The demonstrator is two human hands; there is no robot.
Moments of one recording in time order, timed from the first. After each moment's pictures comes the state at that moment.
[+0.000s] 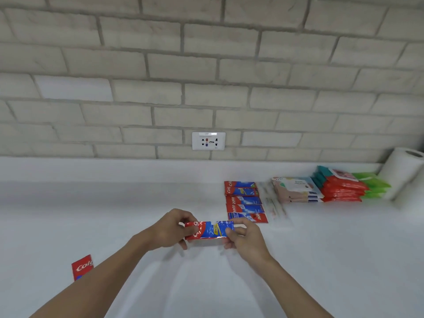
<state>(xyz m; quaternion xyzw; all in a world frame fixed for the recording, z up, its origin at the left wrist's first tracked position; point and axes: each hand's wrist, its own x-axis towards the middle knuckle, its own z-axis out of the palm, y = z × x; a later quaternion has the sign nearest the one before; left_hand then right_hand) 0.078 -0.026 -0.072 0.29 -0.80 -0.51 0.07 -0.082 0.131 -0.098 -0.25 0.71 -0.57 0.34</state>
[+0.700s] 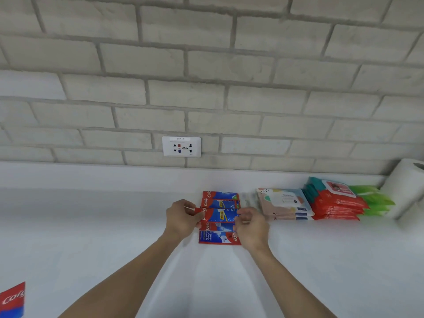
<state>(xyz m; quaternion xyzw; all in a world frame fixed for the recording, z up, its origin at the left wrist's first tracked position) -0.090 -0.025 -0.099 0.48 -0.68 -0.48 0.26 -0.228 0.100 -0.107 -0.25 0.79 -0.54 0.16</state>
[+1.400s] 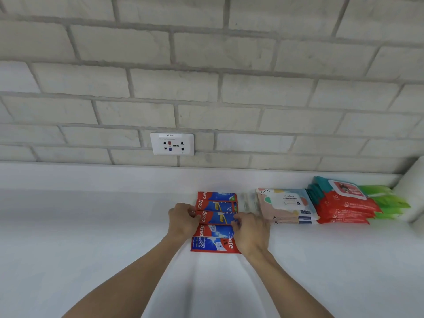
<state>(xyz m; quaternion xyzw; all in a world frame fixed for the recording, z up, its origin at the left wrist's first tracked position) -0.135 -0.042 -0.129 0.52 -0.74 -0.38 0.20 -0.268 0.081 -0.138 -0.39 0.90 -0.21 0.02</state>
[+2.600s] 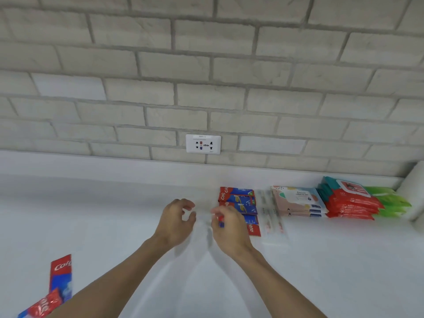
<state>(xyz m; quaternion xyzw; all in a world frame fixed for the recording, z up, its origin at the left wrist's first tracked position) -0.004 -0.016 -0.096 0.41 -0.82 -0.27 0.30 -0.135 0.089 -0.094 -0.51 0.76 -0.40 0.07</state>
